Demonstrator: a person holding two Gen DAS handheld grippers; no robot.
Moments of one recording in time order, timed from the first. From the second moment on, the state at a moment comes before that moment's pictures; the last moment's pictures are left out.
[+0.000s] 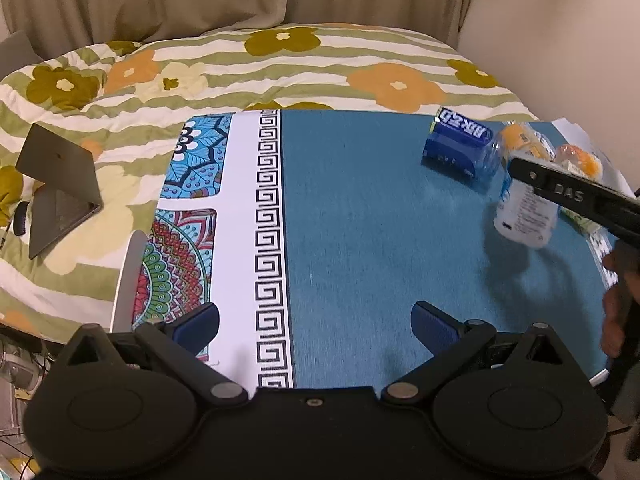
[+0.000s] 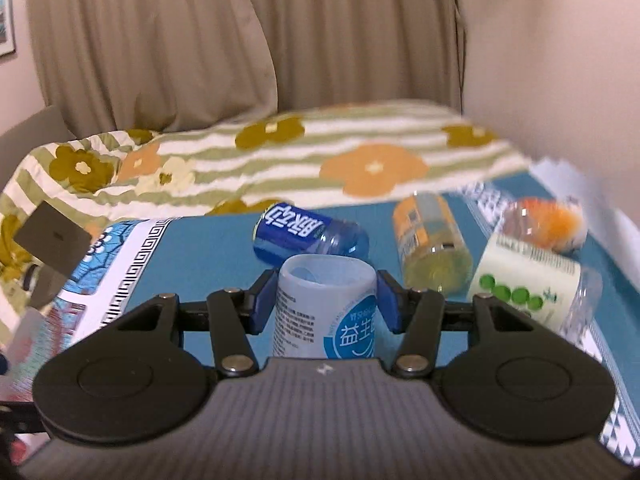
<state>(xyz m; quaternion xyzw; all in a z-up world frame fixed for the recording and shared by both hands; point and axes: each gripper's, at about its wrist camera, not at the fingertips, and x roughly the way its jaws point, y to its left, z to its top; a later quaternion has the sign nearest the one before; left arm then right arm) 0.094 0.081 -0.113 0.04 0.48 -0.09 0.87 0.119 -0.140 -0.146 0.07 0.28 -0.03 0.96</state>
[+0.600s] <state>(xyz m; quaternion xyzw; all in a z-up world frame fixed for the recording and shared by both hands) 0.081 0.066 -0.121 0.05 0.48 -0.10 0.87 0.091 -0.130 -0.170 0.01 0.30 0.00 0.95</state>
